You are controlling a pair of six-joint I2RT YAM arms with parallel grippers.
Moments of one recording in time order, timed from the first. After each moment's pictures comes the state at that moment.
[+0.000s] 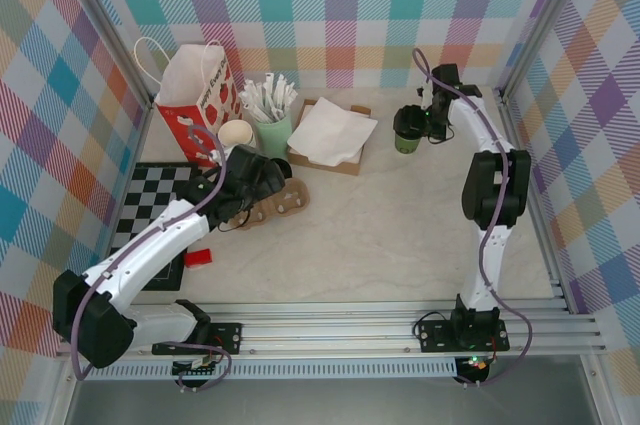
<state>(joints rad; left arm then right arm) -0.57 1.23 1.06 -0.73 -0.33 -0.88 0.08 2.17 1.95 -0.91 -0.25 0.20</state>
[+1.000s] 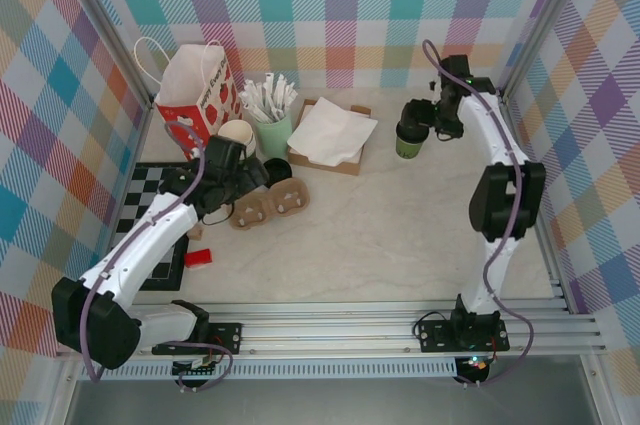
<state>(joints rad) -0.38 1.23 1.10 -0.80 -0.19 -0.85 0.08 1.97 1.88 -1.00 -0.12 0.25</state>
